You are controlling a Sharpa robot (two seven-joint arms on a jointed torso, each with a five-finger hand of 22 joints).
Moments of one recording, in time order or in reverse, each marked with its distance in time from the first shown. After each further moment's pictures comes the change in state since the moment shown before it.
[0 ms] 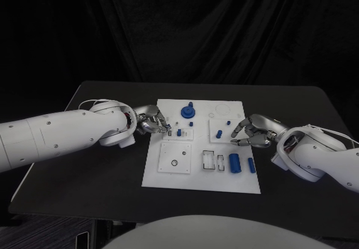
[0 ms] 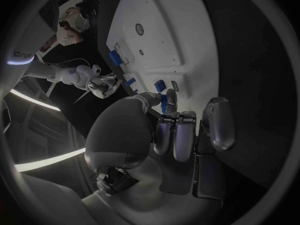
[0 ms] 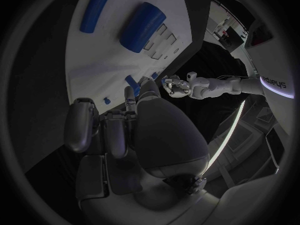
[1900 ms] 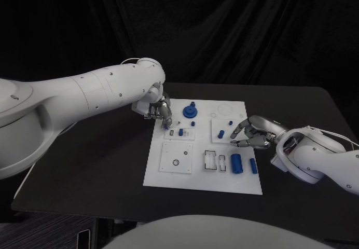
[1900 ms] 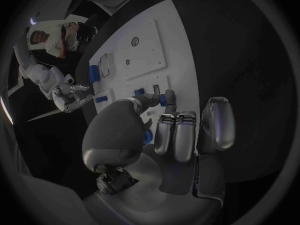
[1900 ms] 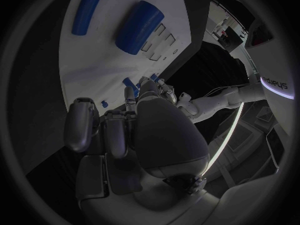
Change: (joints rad) left arm 0.137 0.454 0.000 -0.555 0.132 0.773 -0.449; left_hand -0.136 -0.059 0.134 -0.137 -0.086 -0.006 -0.006 0.060 0.075 0.000 0.000 0.000 0.000 0.000 0.000 0.000 0.000 0.000 -0.011 0.000 0.004 0.000; right arm -0.002 0.021 0.000 -0.003 0.000 0.002 -0.009; right_hand 0.001 -0.001 0.006 0.000 0.004 0.000 0.000 0.000 -0.001 0.000 0.000 0.000 0.000 0.000 -0.001 0.000 0.000 0.000 0.000 0.000 -0.004 -0.001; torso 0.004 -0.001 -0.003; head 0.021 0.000
